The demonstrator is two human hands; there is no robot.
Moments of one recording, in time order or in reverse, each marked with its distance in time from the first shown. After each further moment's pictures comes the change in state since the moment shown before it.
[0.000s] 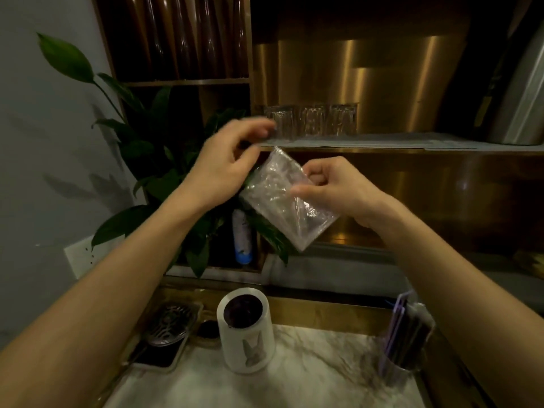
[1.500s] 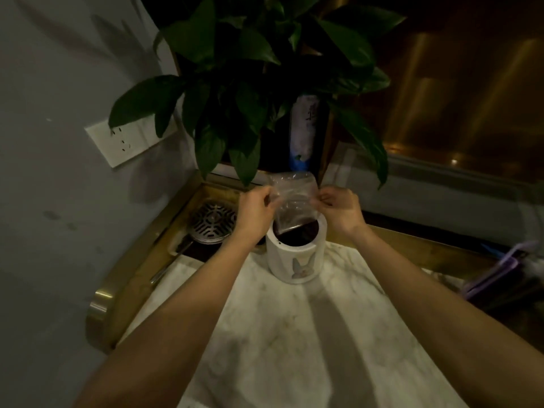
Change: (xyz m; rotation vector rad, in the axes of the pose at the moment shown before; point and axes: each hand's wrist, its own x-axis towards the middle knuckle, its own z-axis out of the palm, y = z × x) left_hand -0.190 -0.224 0.139 0.078 -0.022 -0.739; right_hand 0.025 0.229 0.216 -0.095 0.092 0.356
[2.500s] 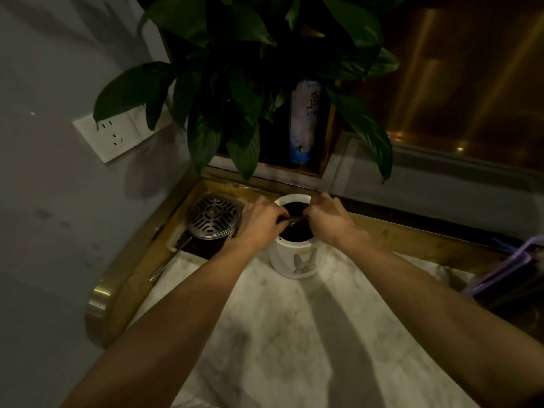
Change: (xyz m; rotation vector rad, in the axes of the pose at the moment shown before) left_hand 0.000 -0.035 0.029 0.545 -0.355 0.151; right_hand 0.001 0.008 0.027 -0.810 -0.386 -0.203
